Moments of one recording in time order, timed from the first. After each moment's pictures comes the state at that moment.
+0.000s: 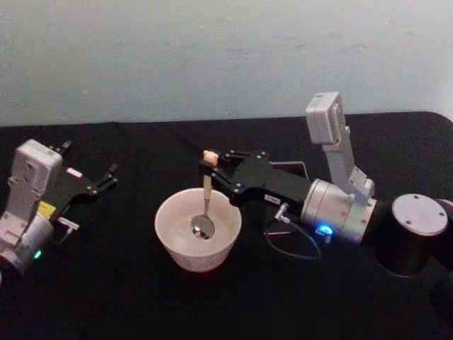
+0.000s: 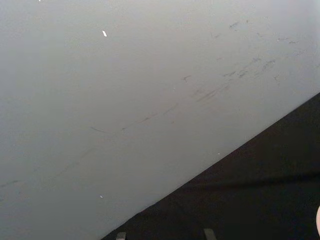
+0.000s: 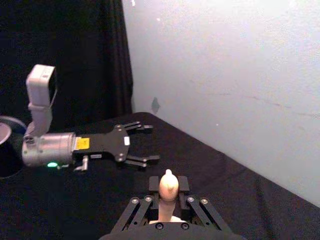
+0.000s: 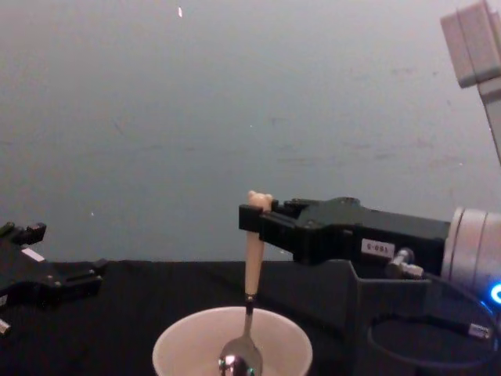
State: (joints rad) left arm -0.20 0.60 0.45 -1.41 -0.25 -0.12 0.03; right arm 0.36 0.38 -0.54 -1.47 0.49 0.04 0.57
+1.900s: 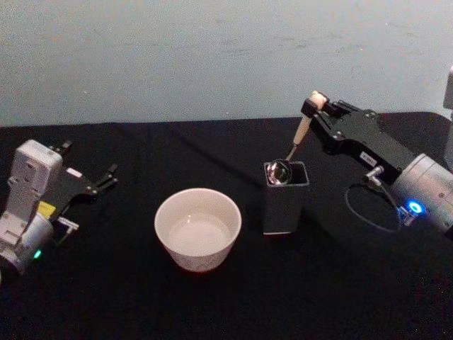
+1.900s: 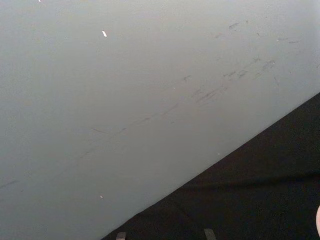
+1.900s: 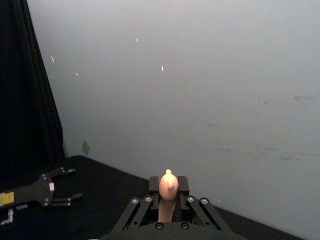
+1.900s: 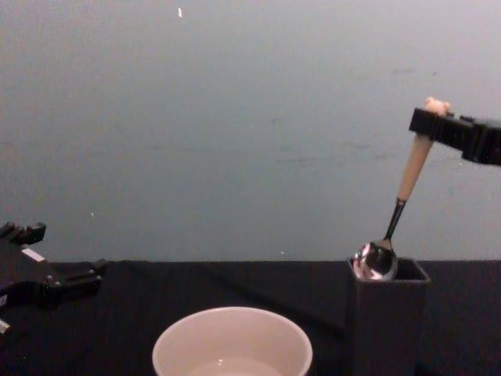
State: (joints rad) left arm -0.20 0.60 0.45 -1.41 -0.25 -0.12 0.03; right arm 0.17 0.50 -0.29 -1.67 0.64 0.02 0.38
